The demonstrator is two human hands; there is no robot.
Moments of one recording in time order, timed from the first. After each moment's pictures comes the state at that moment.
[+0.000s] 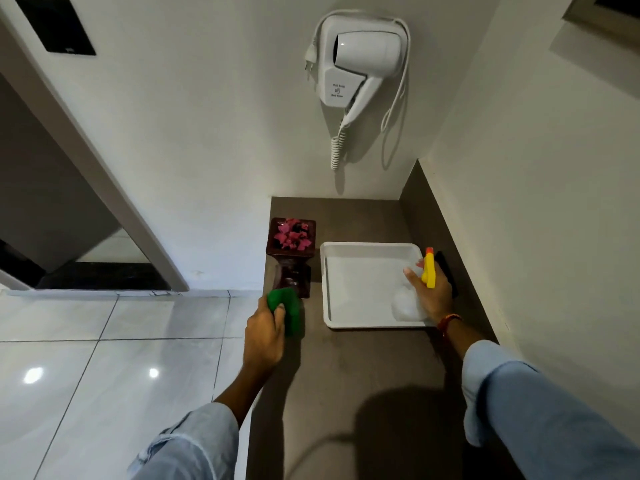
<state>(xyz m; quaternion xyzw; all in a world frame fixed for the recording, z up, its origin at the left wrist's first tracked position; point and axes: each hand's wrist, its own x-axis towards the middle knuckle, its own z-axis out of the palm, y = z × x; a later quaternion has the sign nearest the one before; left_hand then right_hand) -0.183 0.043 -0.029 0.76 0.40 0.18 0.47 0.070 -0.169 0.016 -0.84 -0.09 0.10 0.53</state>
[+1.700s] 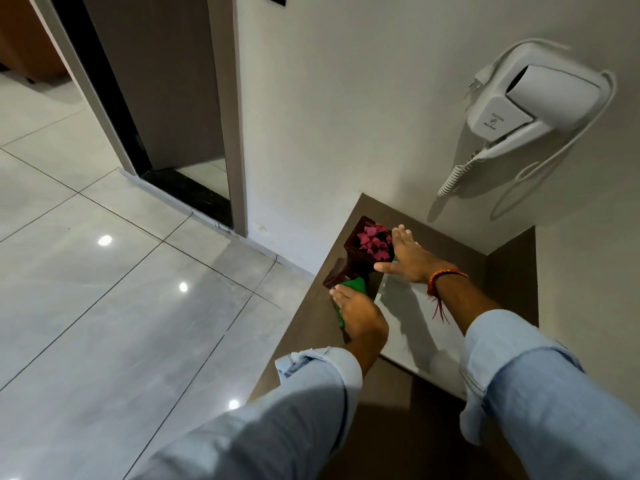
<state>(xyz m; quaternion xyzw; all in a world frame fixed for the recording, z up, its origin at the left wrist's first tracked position) -0.050 0.008 -0.022 0.61 0.60 0.16 0.49 0.048 0.042 0.107 -0.80 -0.53 0.27 -0.10</state>
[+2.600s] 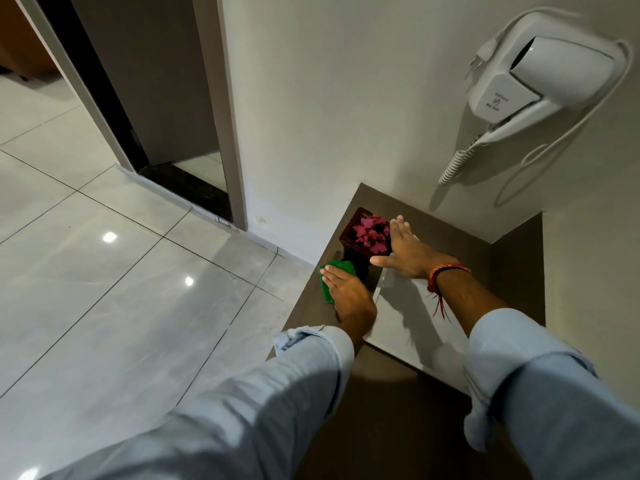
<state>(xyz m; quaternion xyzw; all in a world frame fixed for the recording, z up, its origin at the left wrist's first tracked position) -0.050 0.035 -0.027 0.69 0.62 0.04 0.37 0.054 0.042 0.099 -0.79 -0.53 0.28 -0.09</state>
